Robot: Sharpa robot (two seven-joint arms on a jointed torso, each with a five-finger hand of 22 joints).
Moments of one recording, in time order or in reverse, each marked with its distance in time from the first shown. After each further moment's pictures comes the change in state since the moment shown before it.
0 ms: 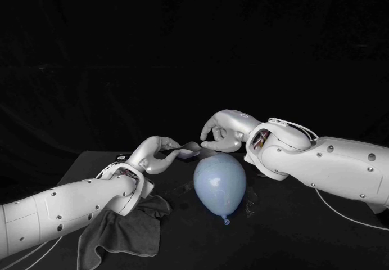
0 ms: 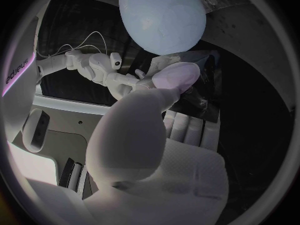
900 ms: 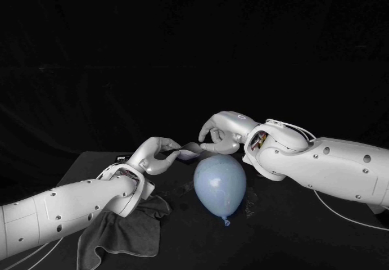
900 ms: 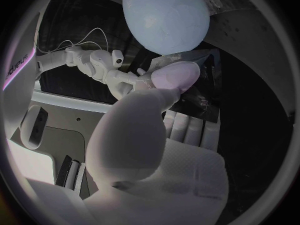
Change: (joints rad) left arm 0.000 -0.001 0.000 0.012 0.030 0.009 -0.001; left_hand 0.000 0.000 0.003 -0.003 -0.001 -0.002 0.002 0.000 0.000 0.001 -0.001 0.000 0.000 0.000 0.000 0.000 0.000 0.000 0.000 0.000 0.000 0.000; right arm -0.007 0.016 0.000 -0.016 -0.026 0.003 0.019; right_hand -0.005 -0.011 0.006 0.000 0.008 -0.009 0.006 0.000 -0.001 -0.014 0.007 -0.025 -0.015 -0.015 0.004 -0.012 -0.019 -0.002 -0.018 0.004 -0.026 -0.007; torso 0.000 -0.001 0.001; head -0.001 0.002
